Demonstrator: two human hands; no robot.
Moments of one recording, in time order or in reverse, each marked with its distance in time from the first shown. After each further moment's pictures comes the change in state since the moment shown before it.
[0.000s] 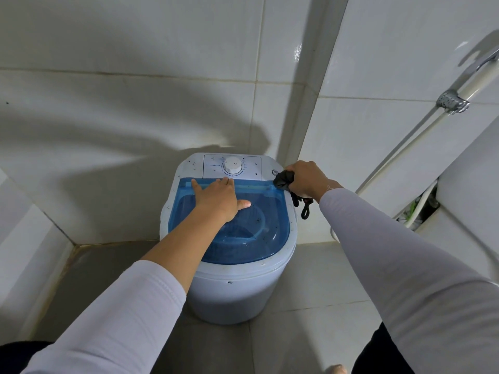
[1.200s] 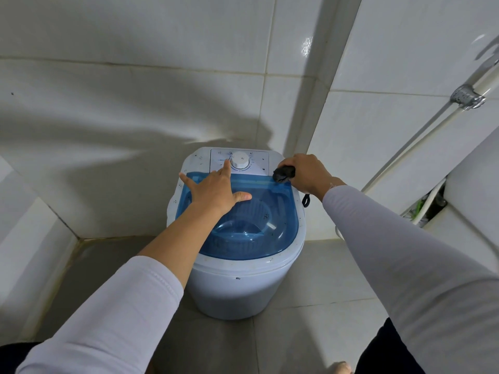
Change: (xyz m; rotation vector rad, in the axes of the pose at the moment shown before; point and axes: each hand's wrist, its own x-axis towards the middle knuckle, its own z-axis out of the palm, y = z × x) left_hand 0.001 -0.020 0.004 -0.179 0.087 -0.099; right_hand 0.003 -0.013 0.007 -0.070 0.088 -0.157
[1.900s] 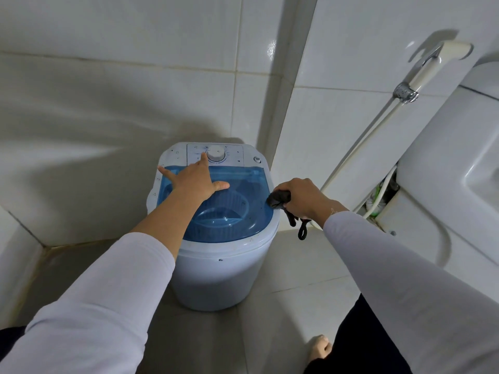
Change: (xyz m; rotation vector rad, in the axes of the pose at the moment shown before) left_hand -0.001 0.000 -0.003 -0.015 -0.025 0.000; right_hand -0.101 -0.003 0.000 0.093 -0.105 0.156
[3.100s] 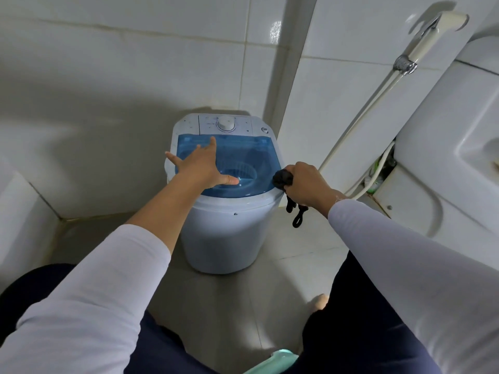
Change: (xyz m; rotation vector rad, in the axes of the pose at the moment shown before) left_hand -0.074 -0.024 0.007 -0.072 -0.012 0.110; right_hand -0.058 -0.035 0.033 0.025 0.123 0.137
